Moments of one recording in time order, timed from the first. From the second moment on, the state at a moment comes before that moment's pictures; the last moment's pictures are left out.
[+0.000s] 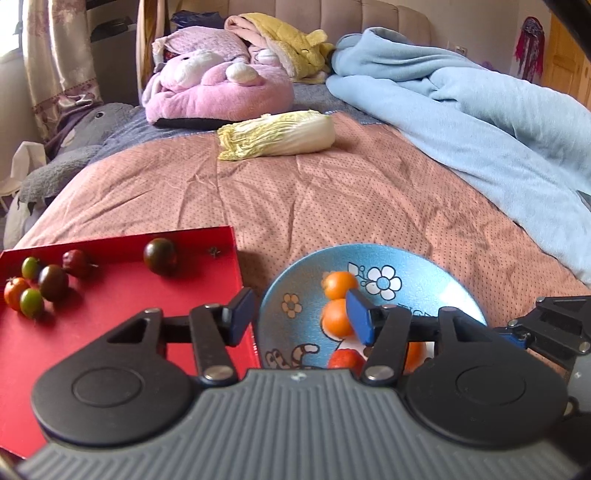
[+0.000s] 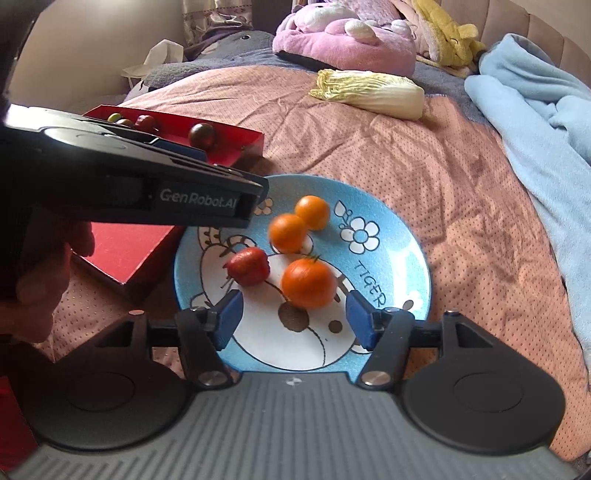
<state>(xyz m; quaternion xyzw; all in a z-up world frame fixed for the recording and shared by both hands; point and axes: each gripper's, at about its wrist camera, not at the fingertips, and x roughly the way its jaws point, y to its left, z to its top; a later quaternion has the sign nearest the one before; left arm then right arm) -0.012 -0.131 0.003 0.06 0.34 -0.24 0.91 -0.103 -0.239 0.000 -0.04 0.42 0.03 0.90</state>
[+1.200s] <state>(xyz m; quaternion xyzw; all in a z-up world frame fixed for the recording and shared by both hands) -0.010 -0.061 0.012 0.02 0.32 -0.15 0.93 -0.109 -0.218 0.009 -0.02 0.40 0.07 0.91</state>
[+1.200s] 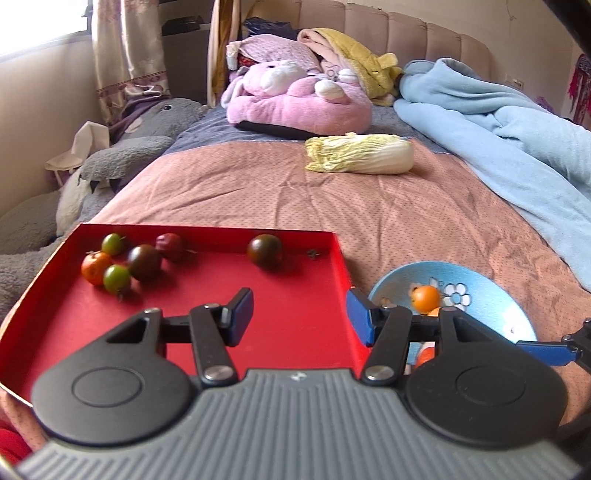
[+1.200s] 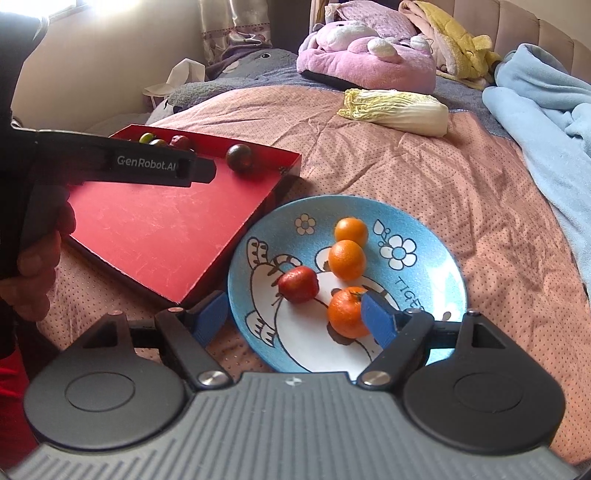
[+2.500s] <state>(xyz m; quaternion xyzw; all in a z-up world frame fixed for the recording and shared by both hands) 0.051 0.030 -0.012 0.00 0.38 0.05 0.92 0.088 -0.131 -0.009 0.00 0.40 0.11 0.91</state>
